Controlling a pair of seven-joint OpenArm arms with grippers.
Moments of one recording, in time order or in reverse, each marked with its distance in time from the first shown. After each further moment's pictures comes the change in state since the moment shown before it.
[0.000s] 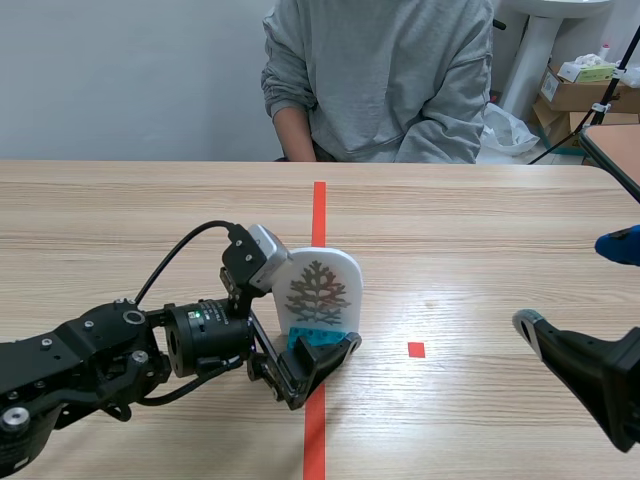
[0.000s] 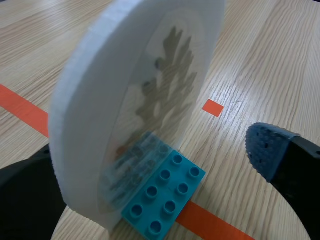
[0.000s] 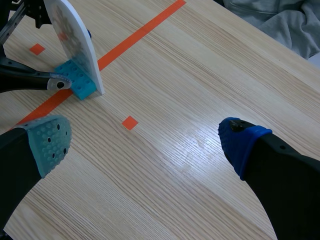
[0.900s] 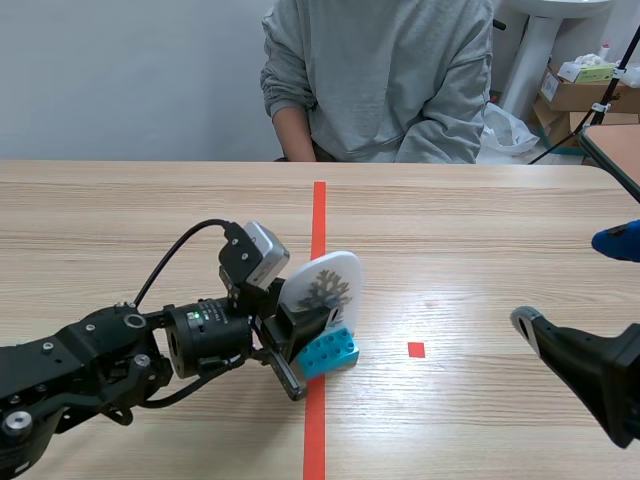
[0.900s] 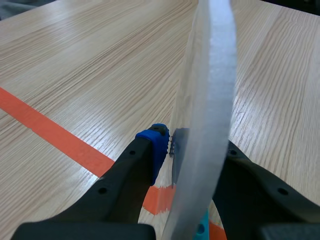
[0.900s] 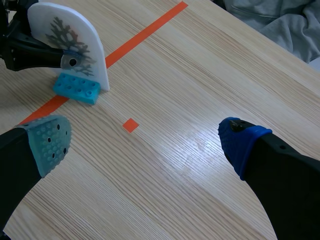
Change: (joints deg) left arm 0.3 0.1 0.0 -0.1 0.0 1.2 -2.8; right arm 0.8 0.0 0.0 0.0 0.0 0.8 -0.2
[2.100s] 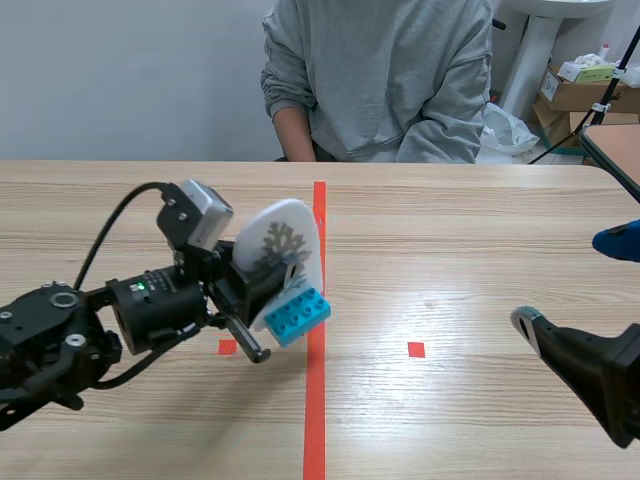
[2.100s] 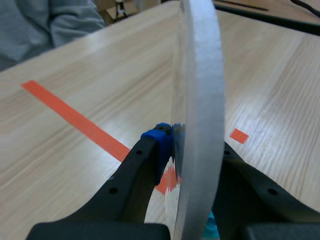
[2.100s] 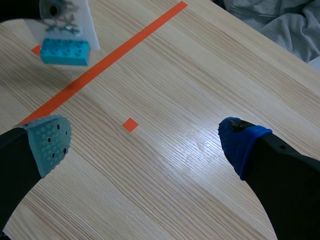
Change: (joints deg) left arm 8.4 -5.0 -13.7 14.6 -0.3 -0.2 4.3; right arm 0.0 0.0 0.0 0.0 0.0 0.0 0.0
